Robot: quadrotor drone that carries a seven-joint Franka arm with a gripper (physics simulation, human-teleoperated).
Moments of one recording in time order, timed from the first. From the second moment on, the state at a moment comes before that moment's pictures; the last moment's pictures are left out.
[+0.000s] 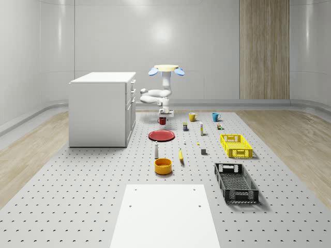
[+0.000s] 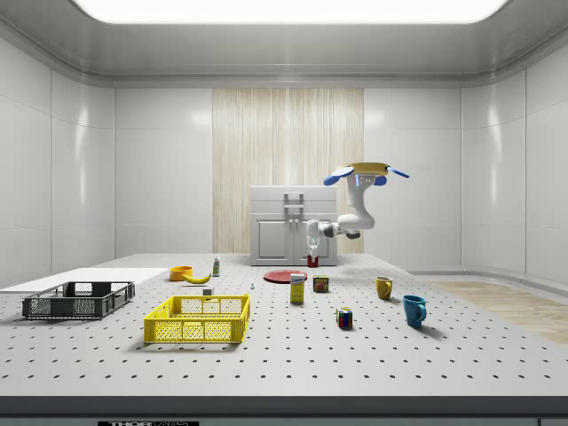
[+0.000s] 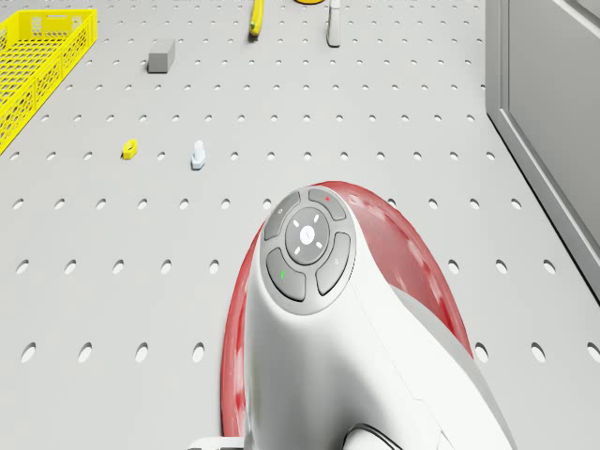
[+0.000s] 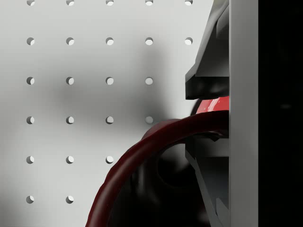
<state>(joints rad) -1.13 -1.48 1.32 -2.88 -1.84 1.55 1.66</state>
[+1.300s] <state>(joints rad) -1.14 -1.51 1.32 -2.88 -1.82 1.58 1.66</state>
